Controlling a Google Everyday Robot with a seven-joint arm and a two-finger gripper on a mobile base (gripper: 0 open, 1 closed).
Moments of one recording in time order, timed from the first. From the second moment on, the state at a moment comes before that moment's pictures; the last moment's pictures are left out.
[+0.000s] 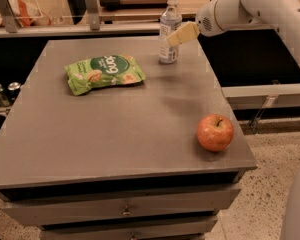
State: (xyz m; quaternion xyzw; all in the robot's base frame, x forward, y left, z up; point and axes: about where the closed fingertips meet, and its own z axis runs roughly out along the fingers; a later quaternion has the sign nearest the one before) arm 0.774 -0.136 0.941 -0.36 0.79 0.12 0.48
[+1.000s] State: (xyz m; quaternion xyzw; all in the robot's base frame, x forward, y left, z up) arm 0.803 -0.103 0.930 -0.35 0.76 0.19 0.51
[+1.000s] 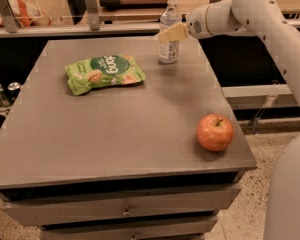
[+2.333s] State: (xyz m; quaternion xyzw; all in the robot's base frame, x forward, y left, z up) arm 0.797 -0.106 0.963 -0.35 0.75 0.17 0.54
